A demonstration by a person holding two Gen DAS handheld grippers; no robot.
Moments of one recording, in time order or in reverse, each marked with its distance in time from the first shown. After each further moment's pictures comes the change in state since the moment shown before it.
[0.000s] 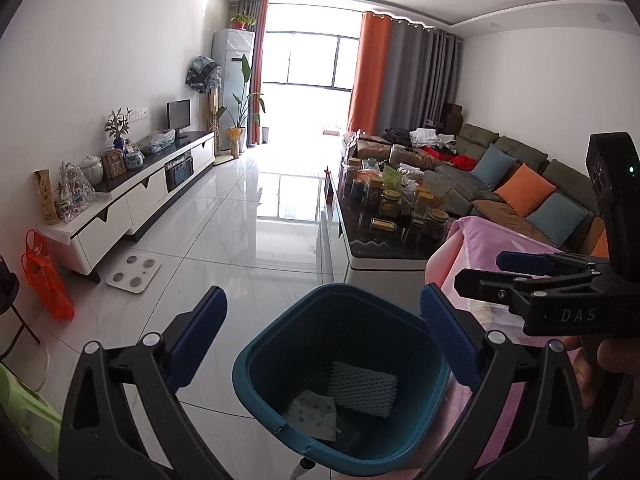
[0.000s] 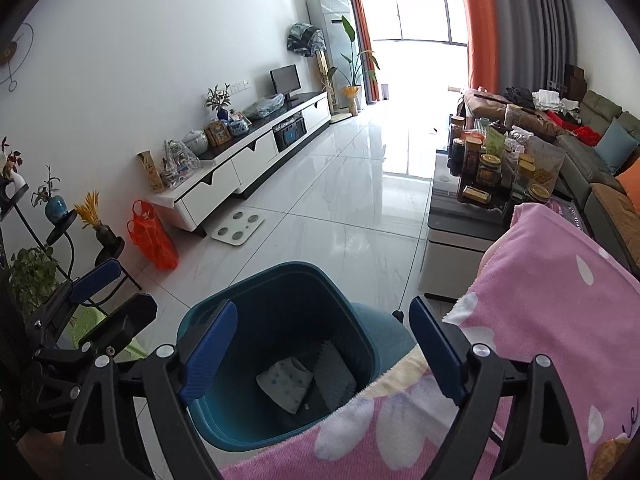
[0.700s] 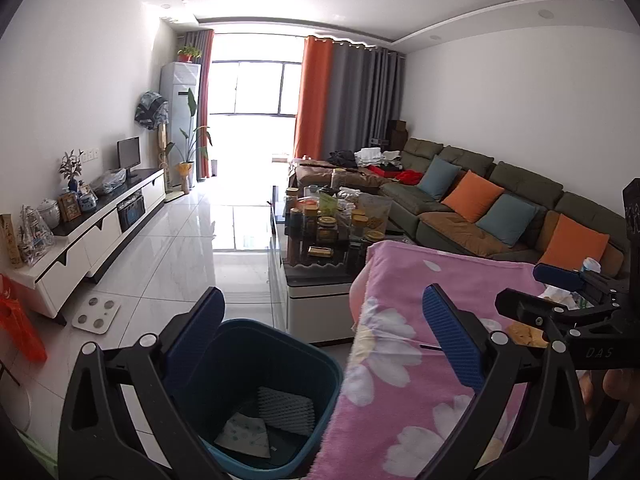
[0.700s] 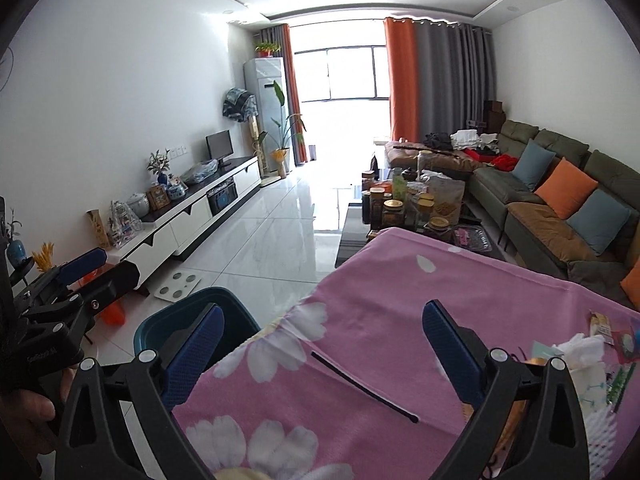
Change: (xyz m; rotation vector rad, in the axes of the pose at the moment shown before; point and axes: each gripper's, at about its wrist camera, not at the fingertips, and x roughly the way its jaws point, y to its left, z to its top) left arm -0.065 -0.107 0.025 0.103 -0.099 -0.180; right arm -0.133 -0.061 -0.054 0.088 -0.253 -0.262
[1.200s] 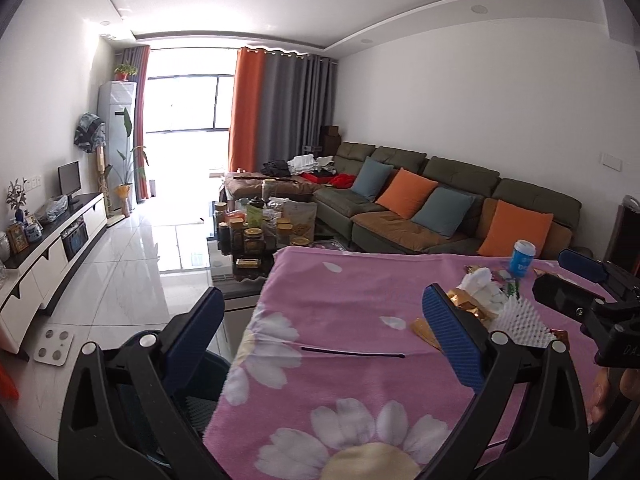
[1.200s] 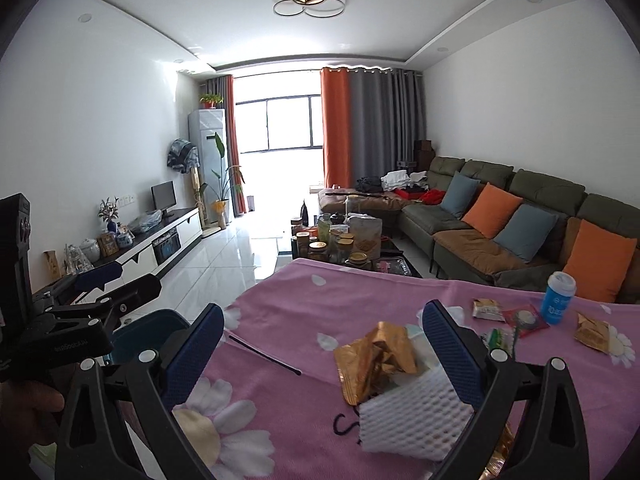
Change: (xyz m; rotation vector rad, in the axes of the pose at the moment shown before) left arm -0.024 -0.098 -0.009 0.099 -0.025 -0.238; right arm -0.122 -0.058 -0.049 0.066 -0.194 -0.223
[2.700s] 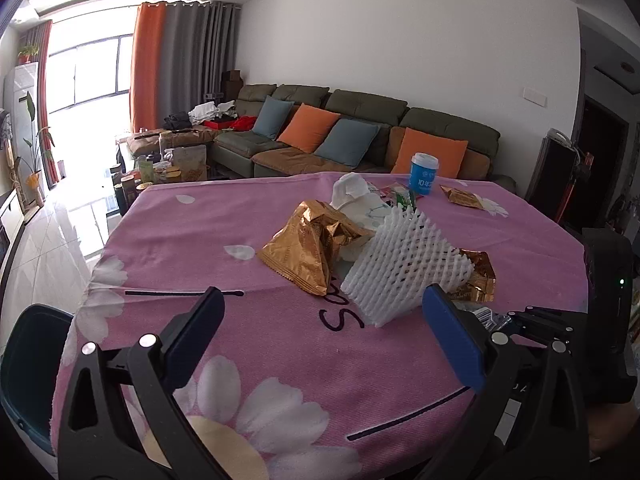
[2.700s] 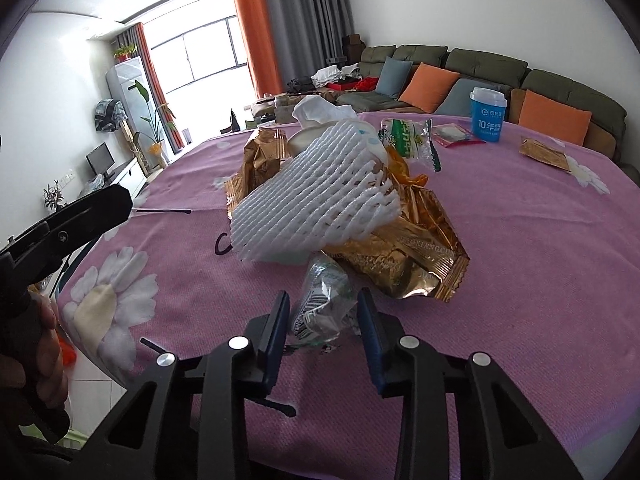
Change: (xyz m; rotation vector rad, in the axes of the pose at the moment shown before) left arm 0.064 -0.105 -0.061 0.120 0.226 -0.322; right arm -0.005 -0.074 -0.124 0.220 0.365 -0.155
